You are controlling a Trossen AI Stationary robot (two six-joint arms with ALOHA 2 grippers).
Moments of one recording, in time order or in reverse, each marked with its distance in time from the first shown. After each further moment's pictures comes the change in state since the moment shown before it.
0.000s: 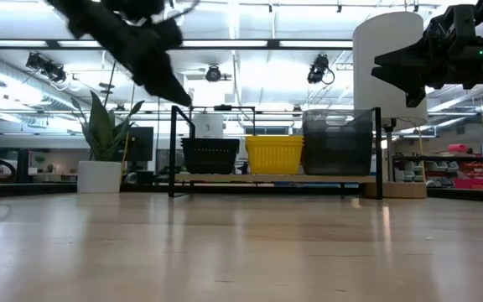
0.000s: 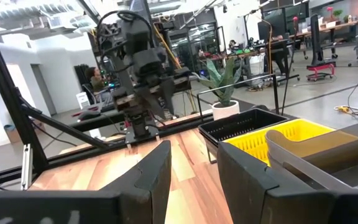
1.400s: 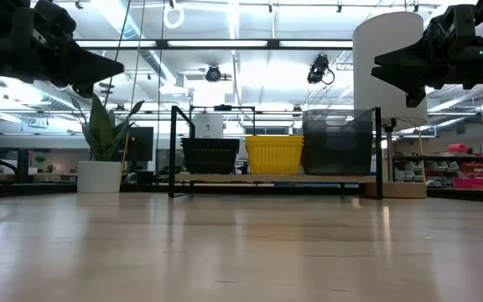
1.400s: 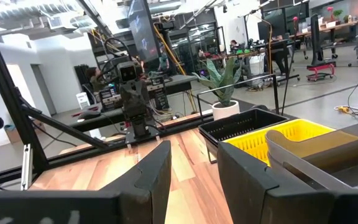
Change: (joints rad) left arm -0.153 -0.991 -0.696 0.370 -0.061 -0.098; right arm 0.000 0.000 0.000 0.000 0.000 0.000
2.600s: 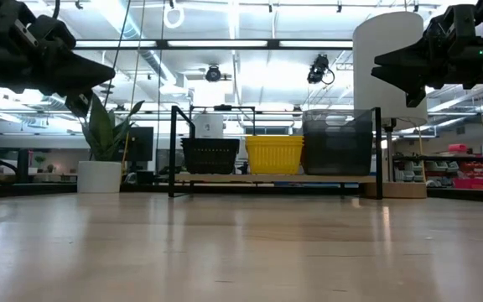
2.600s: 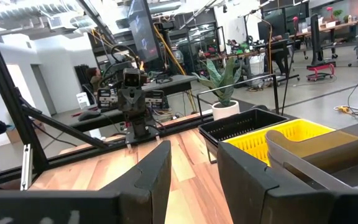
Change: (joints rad) left arm -0.004 -0.099 -0.065 -0.036 0.106 -0.292; right arm 0.000 0.000 0.000 0.000 0.000 0.000
